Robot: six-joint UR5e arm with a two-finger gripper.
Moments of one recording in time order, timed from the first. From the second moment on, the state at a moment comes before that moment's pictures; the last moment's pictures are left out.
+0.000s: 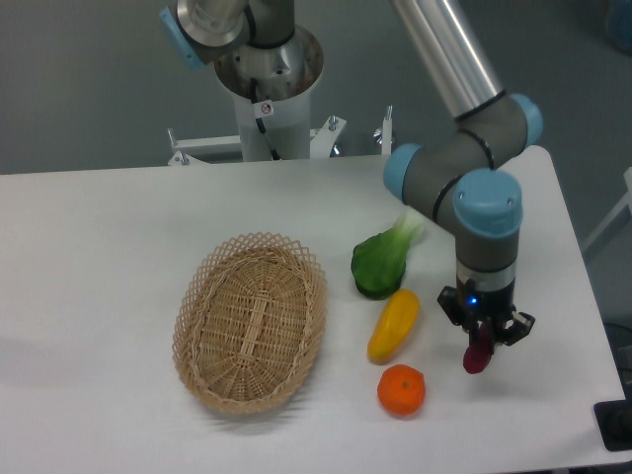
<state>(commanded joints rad) 2.64 -2.04 -1.49 -0.85 1.48 1.27</state>
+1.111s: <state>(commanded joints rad) 2.79 -1.88 -1.37 -1.29 1.43 1.40</state>
